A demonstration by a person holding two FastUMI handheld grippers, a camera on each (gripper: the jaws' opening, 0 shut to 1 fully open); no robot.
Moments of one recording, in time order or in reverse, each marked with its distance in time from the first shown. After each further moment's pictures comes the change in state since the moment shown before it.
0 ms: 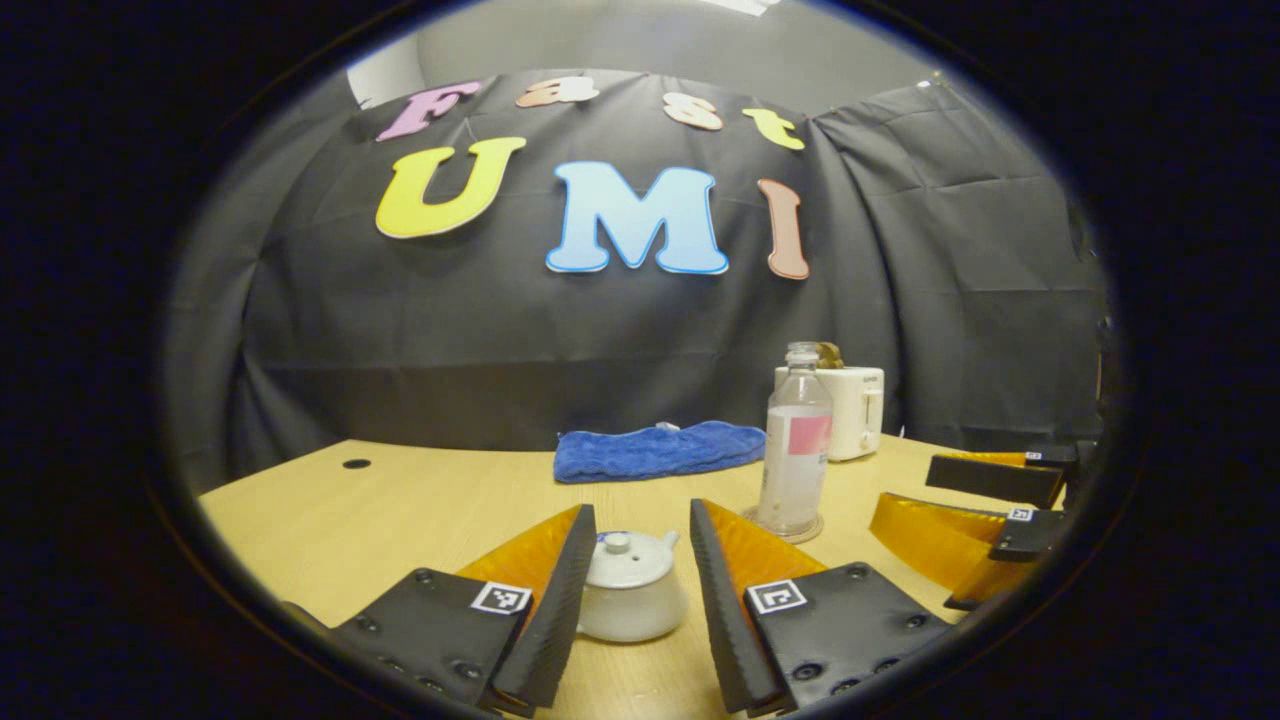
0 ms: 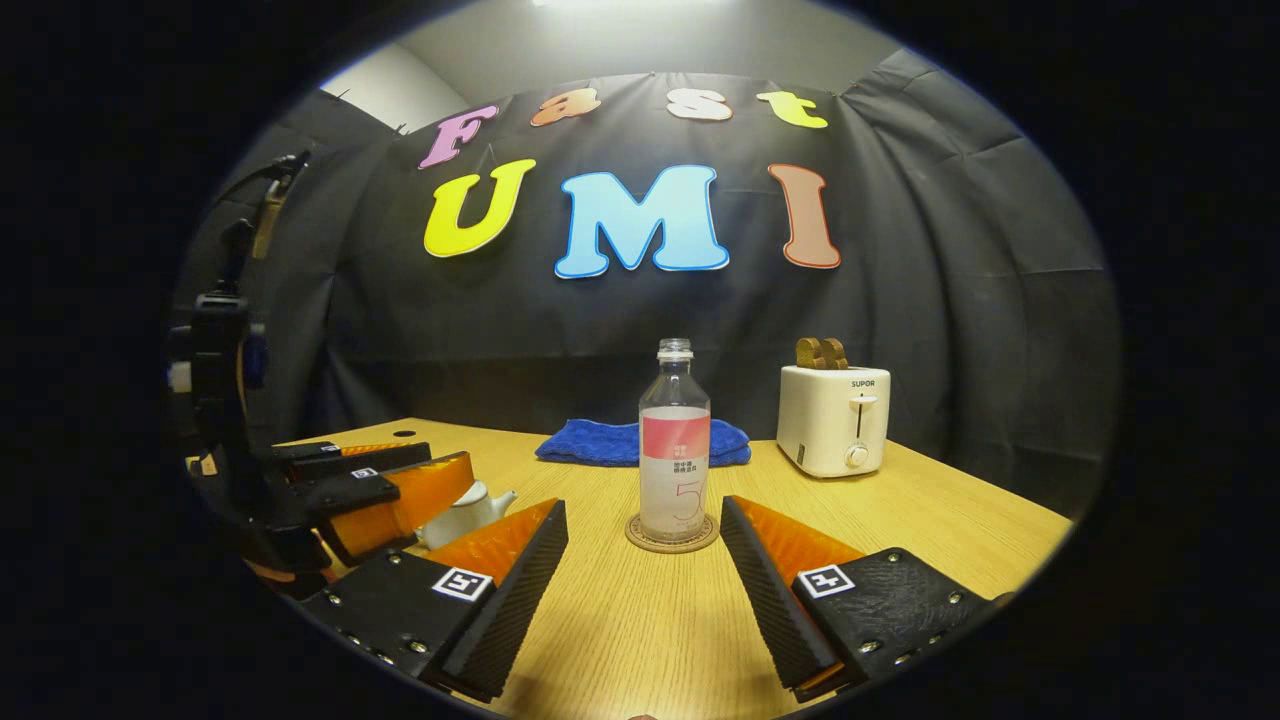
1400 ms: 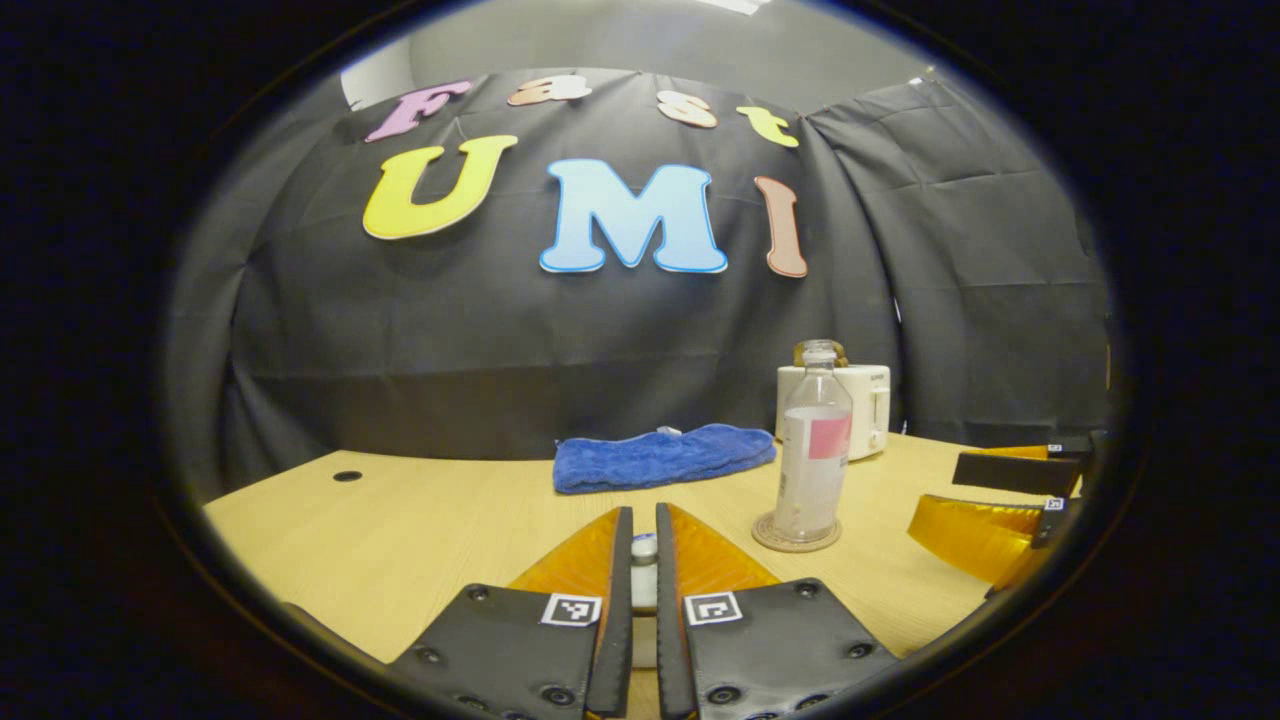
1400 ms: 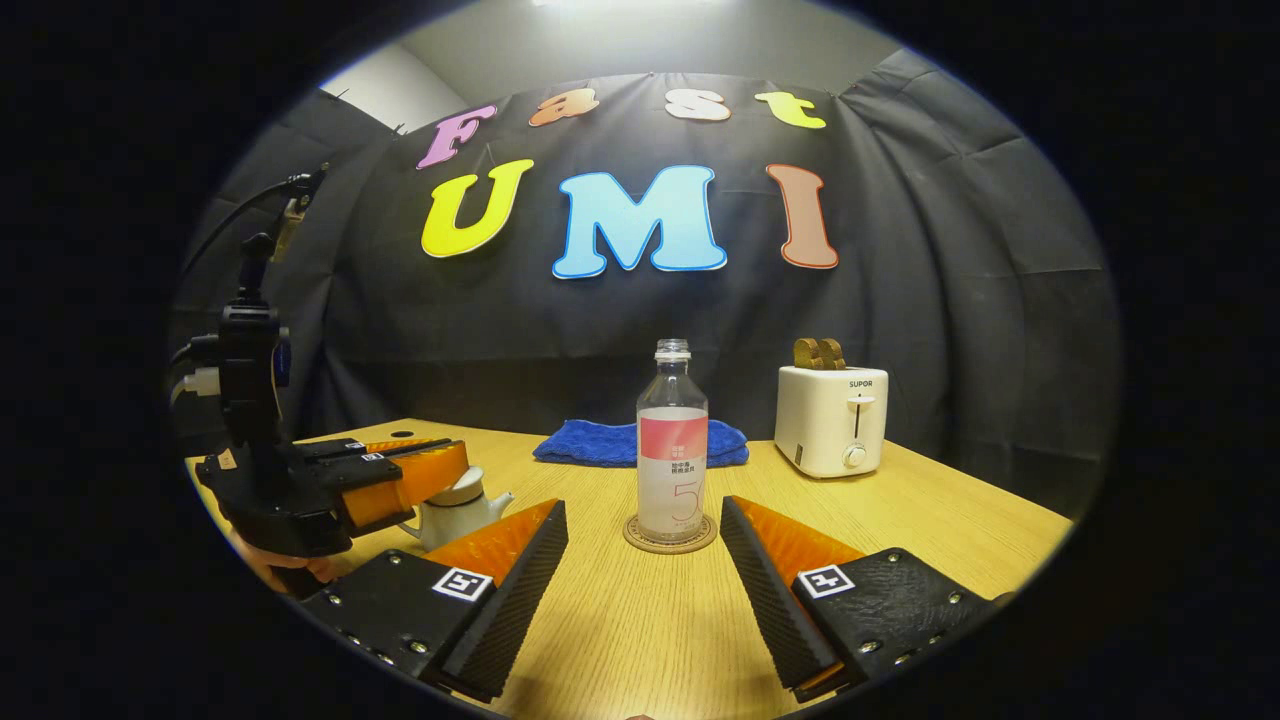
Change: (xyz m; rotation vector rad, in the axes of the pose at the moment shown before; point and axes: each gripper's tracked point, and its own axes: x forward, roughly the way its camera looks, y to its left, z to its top) left arm 0.036 0.017 -0.008 -0.009 0.027 -0.028; right arm 0.004 -0.001 0.000 0.001 -0.001 -0.010
